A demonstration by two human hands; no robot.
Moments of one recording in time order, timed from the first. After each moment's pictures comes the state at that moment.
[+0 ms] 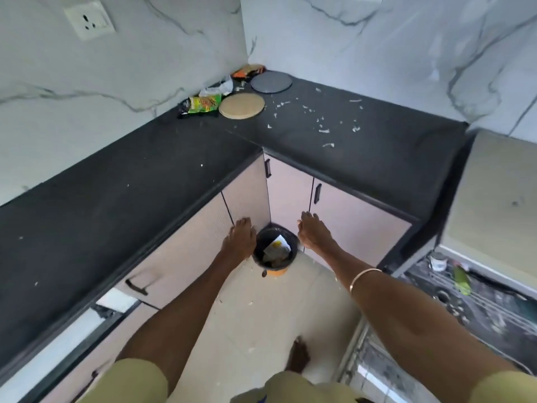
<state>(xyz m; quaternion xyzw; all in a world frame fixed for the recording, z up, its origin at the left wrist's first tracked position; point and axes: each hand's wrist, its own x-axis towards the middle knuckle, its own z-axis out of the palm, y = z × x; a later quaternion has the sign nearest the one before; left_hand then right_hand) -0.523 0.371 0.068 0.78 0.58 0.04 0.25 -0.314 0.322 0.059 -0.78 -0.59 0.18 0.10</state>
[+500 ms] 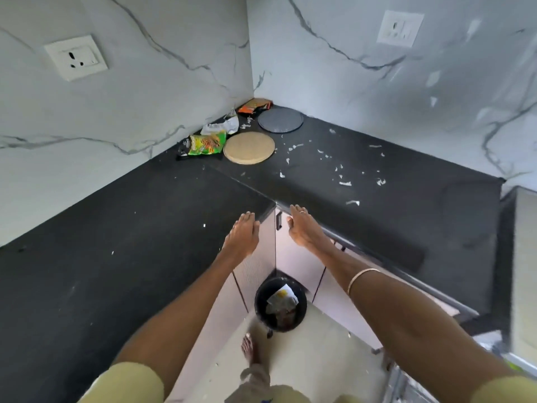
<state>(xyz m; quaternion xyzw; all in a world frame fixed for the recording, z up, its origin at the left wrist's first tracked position) -0.487 0.622 0.091 0.80 0.54 0.11 0.24 -0.303 0.577 0.101 -0.76 -0.61 0.15 0.16</state>
